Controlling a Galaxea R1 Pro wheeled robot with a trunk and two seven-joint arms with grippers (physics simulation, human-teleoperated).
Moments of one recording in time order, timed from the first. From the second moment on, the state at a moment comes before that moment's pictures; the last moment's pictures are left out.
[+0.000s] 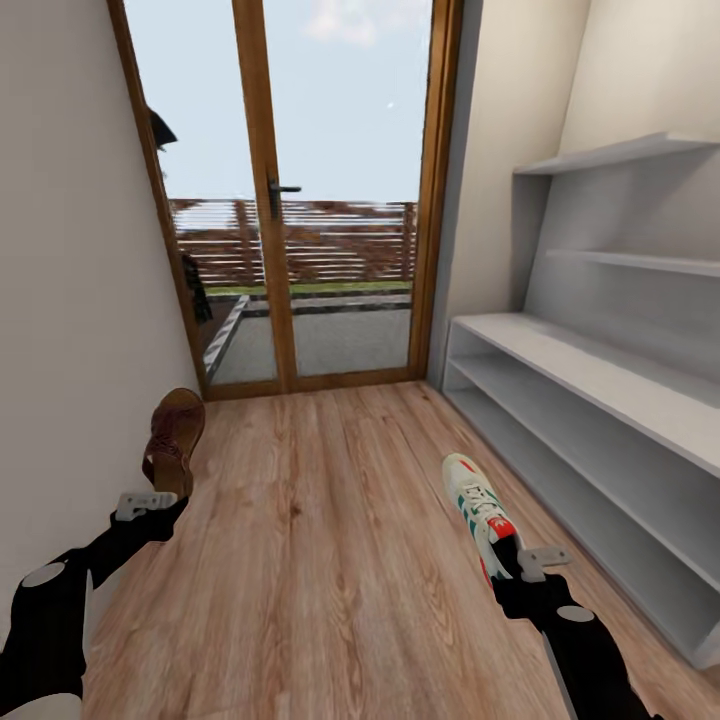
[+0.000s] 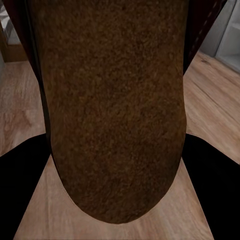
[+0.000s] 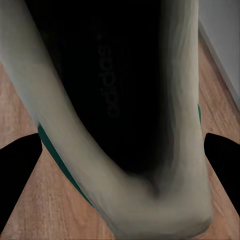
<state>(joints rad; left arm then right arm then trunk) -0.46 0.01 0.68 -1.23 -0.38 0.23 -0.75 -0.14 0.01 -0.09 -1.51 0.26 0.71 0.09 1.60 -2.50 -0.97</state>
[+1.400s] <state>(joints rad) -0.46 0.01 0.68 -1.23 -0.39 0.23 -0.75 -0.14 0.01 -0.09 -1.51 0.26 0.71 0.10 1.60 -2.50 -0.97</state>
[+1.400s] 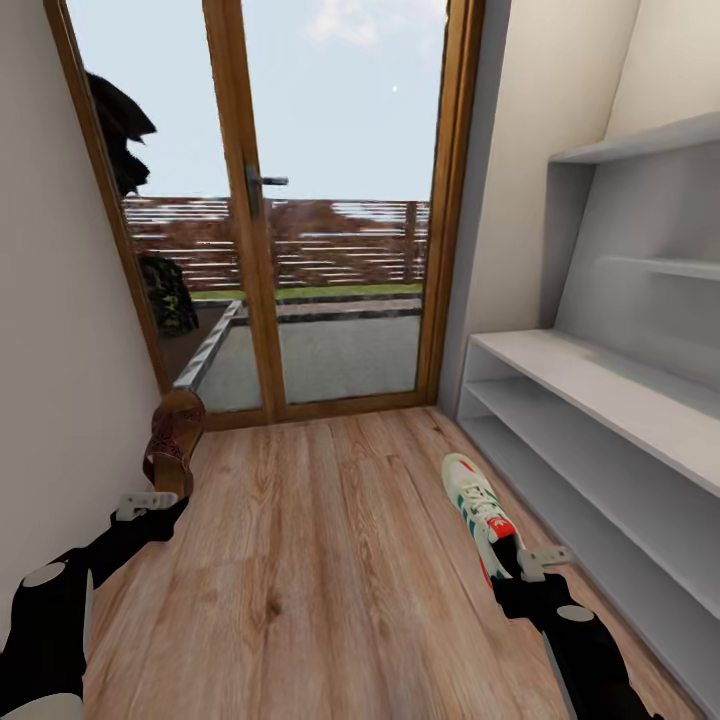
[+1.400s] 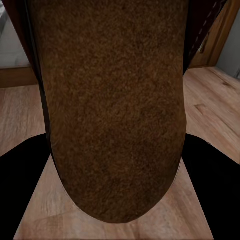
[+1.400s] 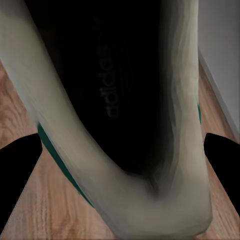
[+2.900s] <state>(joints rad) -0.46 0.01 0.68 -1.23 -0.38 0.23 -0.75 -0.14 0.01 -0.09 -1.51 0.26 0.71 0.09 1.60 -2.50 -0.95</state>
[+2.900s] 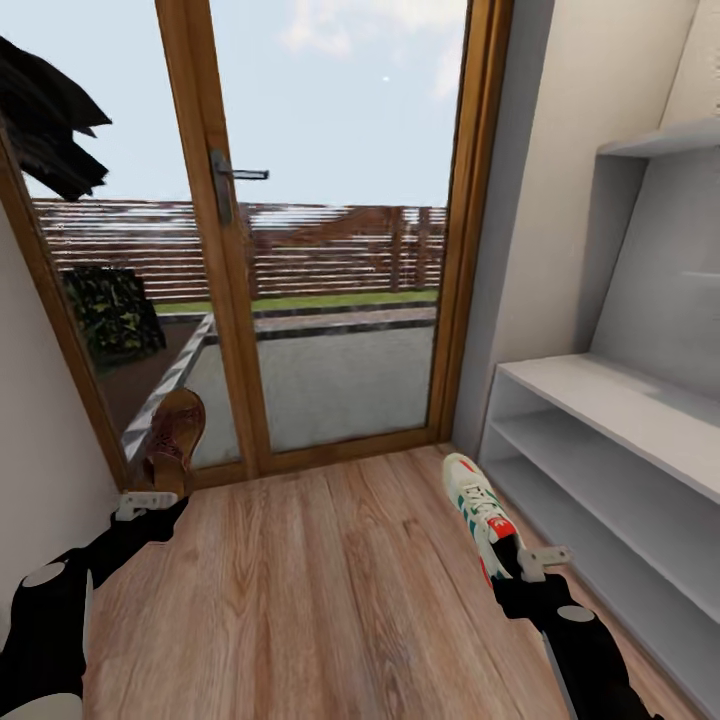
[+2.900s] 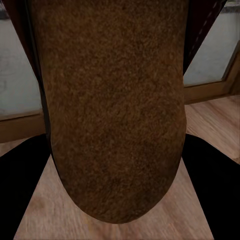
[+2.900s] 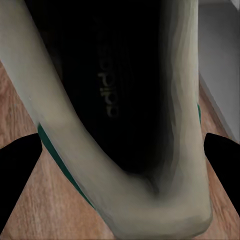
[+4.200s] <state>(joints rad) -0.46 0.01 0.68 -1.23 -0.38 0.23 -0.75 -0.14 0.01 -0.09 -1.51 0.26 0.71 0.09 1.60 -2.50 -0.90</state>
